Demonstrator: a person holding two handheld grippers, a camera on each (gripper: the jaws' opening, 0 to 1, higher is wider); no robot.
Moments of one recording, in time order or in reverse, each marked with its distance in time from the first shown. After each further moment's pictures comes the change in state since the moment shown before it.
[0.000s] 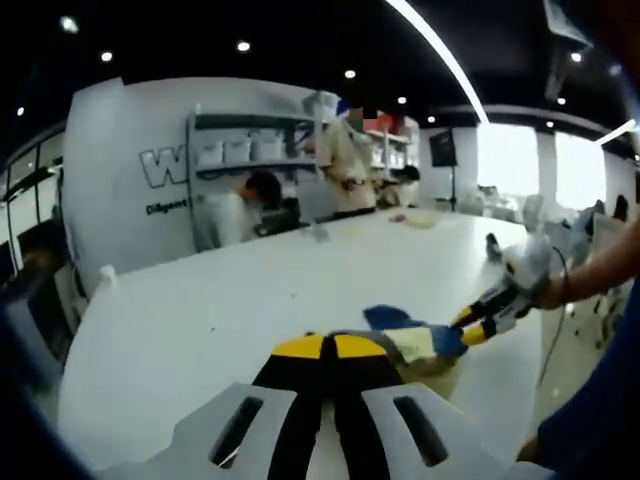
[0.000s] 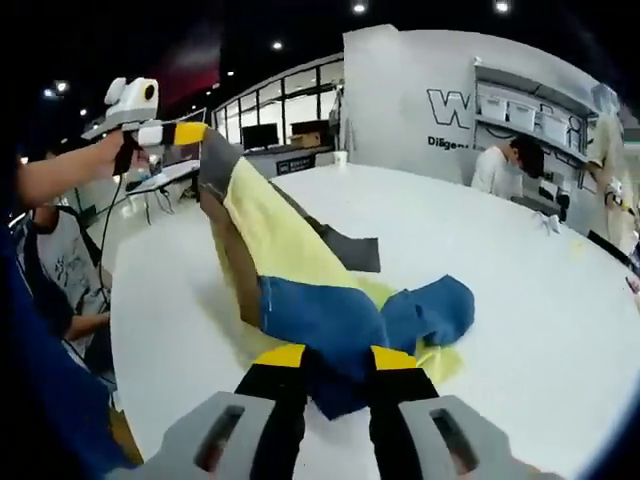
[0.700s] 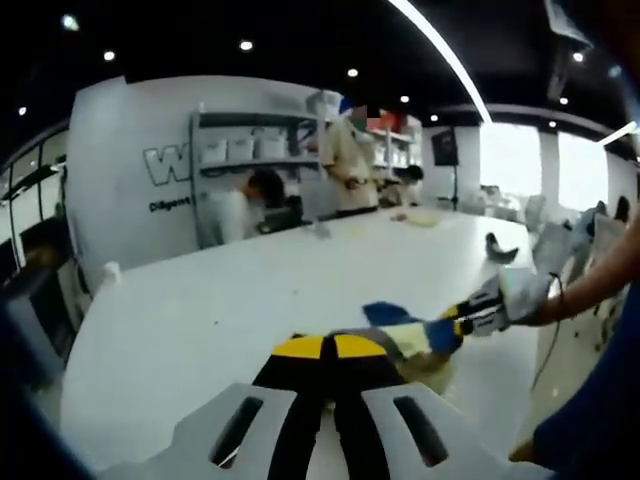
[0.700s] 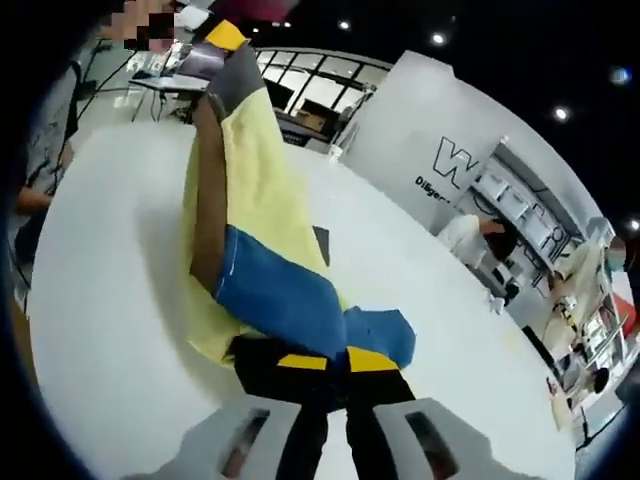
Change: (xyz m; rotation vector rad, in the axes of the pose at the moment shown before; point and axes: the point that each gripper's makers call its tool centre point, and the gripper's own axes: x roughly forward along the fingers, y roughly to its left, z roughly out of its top) left arm -0.011 0.001 -0.003 -0.018 0.006 0.016; right arm 0.018 -0.024 -0.001 -0.335 -0.006 -0.230
